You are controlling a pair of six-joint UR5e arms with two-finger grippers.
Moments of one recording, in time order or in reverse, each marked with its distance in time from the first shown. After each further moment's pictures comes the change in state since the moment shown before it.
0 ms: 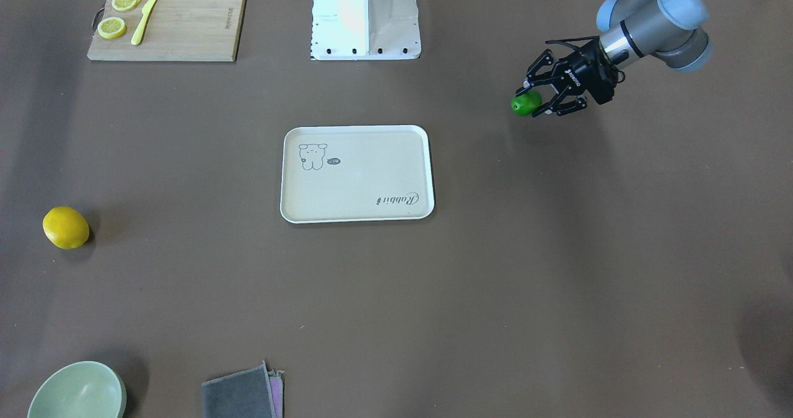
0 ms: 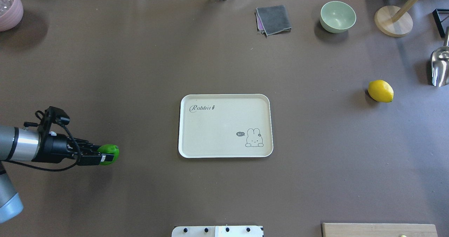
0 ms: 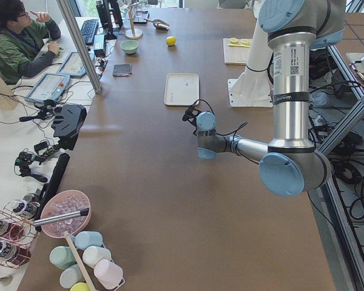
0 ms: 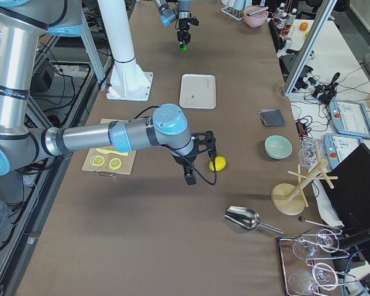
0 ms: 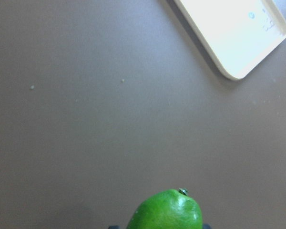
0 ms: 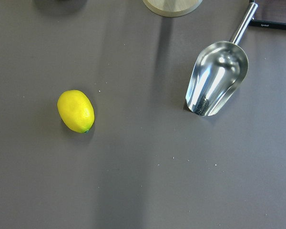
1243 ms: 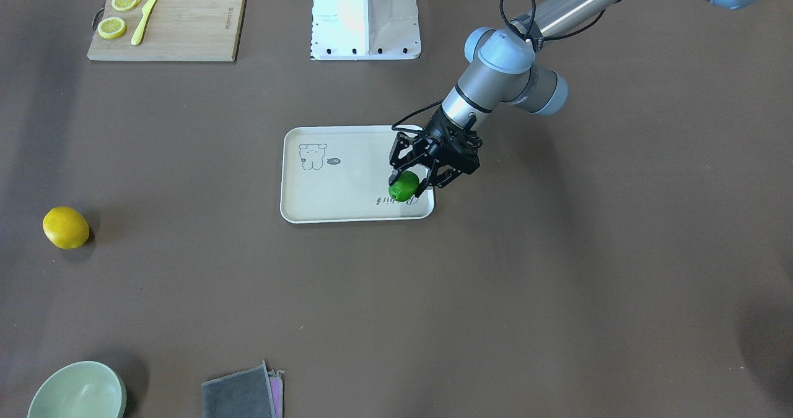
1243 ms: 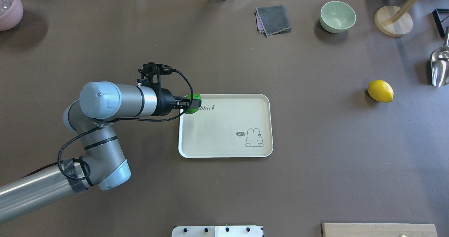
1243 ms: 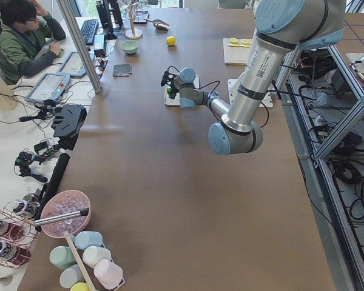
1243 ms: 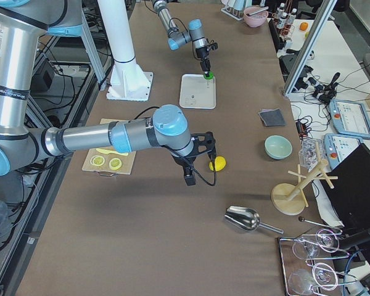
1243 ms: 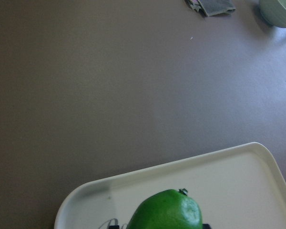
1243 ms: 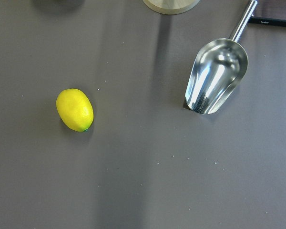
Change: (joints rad) left arm 0.074 -0.586 0.255 0.449 0.387 -0.169; right arm -0.001 -0.002 -0.002 -0.002 0.000 0.002
